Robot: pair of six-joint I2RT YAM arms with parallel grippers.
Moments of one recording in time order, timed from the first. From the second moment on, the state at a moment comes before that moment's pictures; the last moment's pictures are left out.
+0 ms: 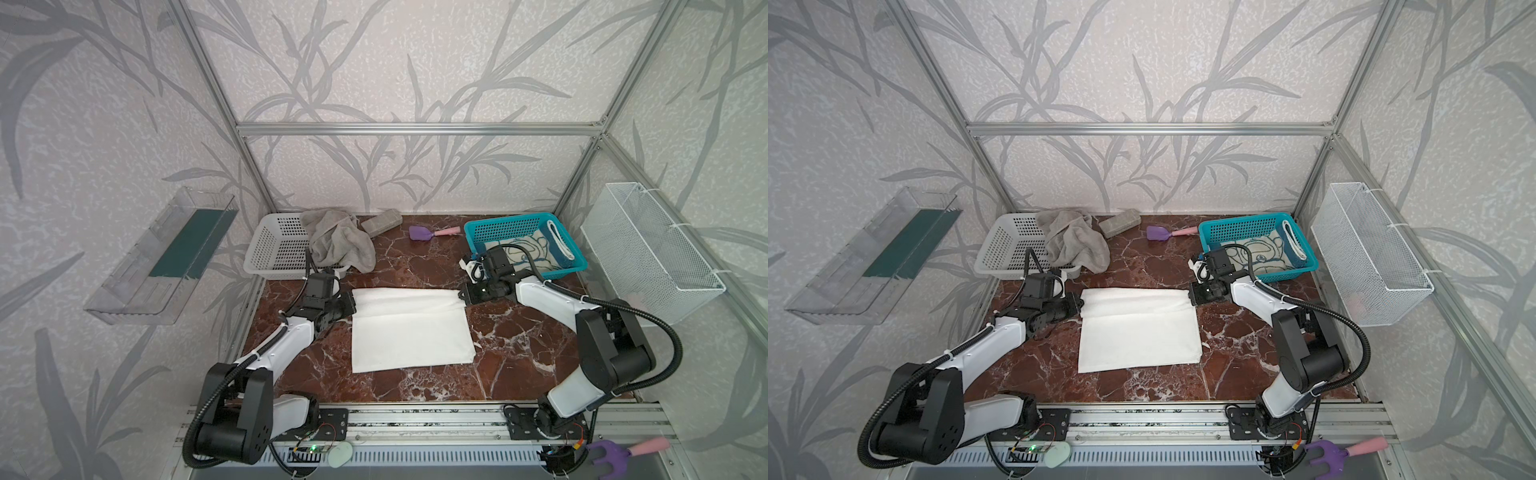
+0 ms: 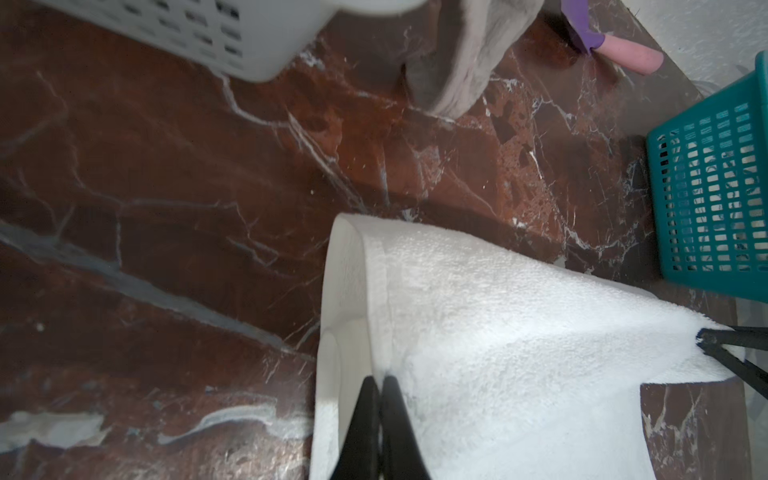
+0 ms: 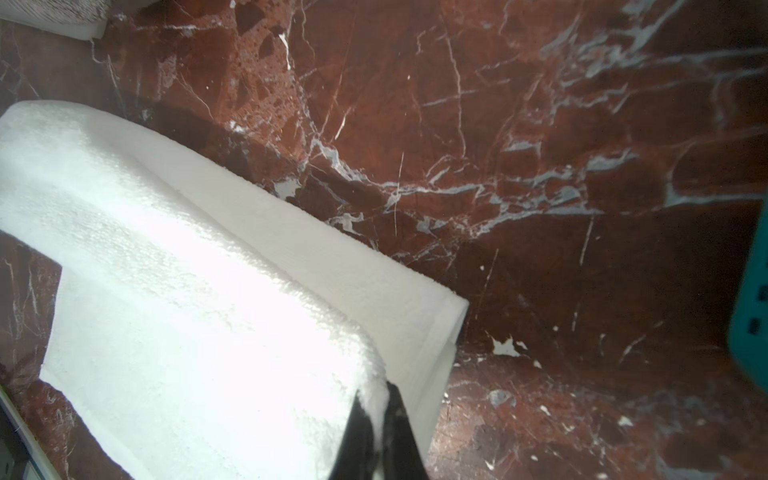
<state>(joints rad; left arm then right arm) -0.13 1.23 0.55 -0.17 0.25 -0.52 0.34 1.63 0.96 -0.37 -0.35 0.12</state>
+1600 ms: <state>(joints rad) -0.24 0.86 0.28 -0.46 0.27 -0.79 0.35 1.38 0.62 -0.48 -0.45 0.34</state>
